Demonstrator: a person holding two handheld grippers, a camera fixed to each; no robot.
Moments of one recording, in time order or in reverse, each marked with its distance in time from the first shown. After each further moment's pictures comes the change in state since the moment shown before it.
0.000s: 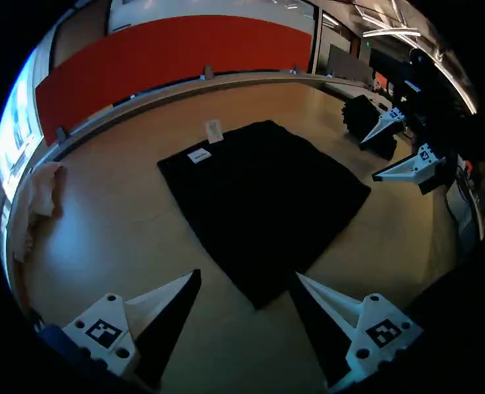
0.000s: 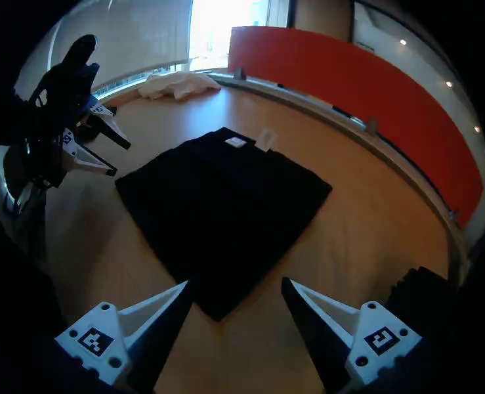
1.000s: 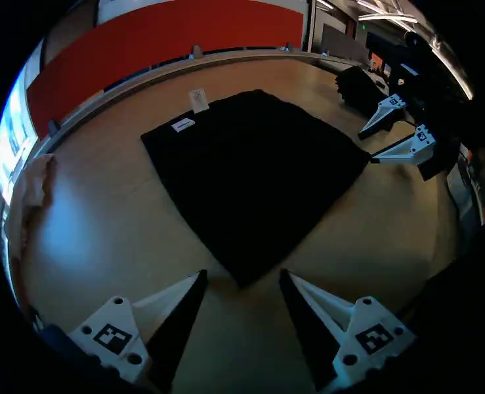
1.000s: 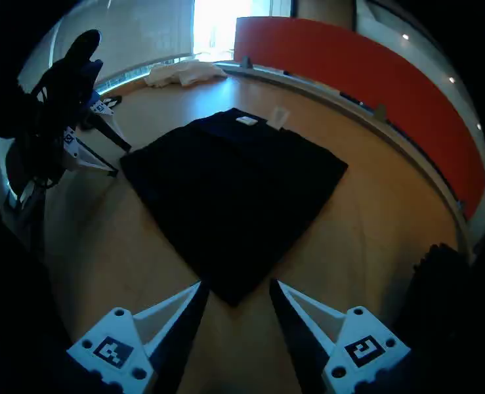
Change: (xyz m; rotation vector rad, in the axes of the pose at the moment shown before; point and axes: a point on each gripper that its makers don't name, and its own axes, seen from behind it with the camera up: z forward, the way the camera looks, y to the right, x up) left arm -0.041 0.017 0.017 0.003 -0.091 0.040; right arm -0.032 -0.018 0.017 0.030 -0.026 0.011
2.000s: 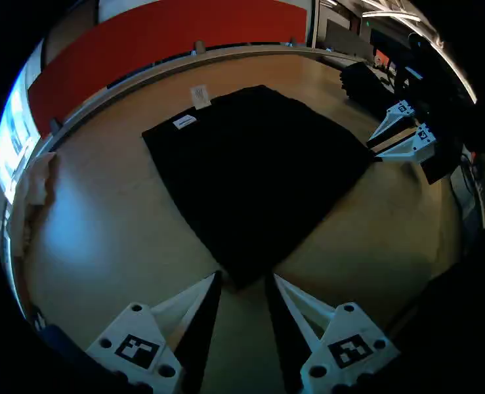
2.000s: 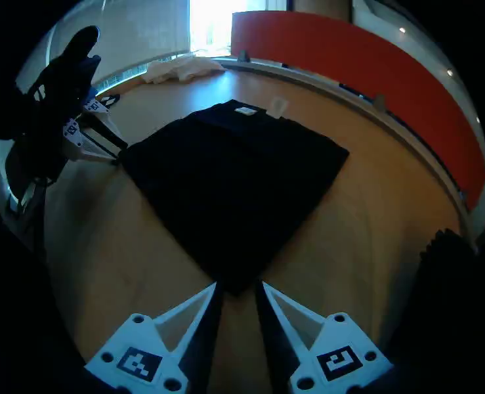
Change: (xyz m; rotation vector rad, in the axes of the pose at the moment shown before) left arm 0.000 0.002 0.000 0.024 -0.028 -0.002; right arm -0.015 -0.002 0.003 0.011 -0.023 0.021
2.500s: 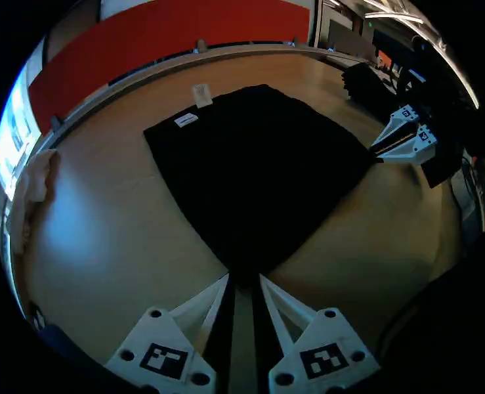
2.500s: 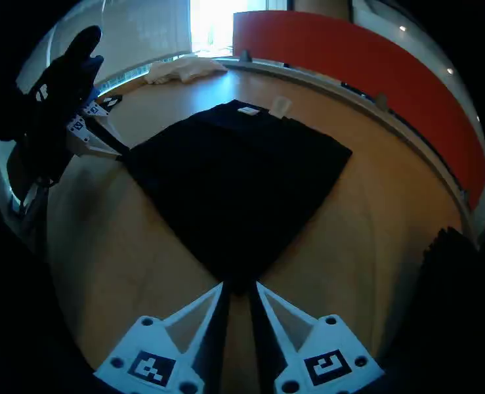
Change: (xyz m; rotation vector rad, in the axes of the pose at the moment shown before) left arm 0.001 -0.001 -0.002 0.001 -0.009 -0.017; right arm -0.002 -0.004 -0.001 0.016 0.000 0.007
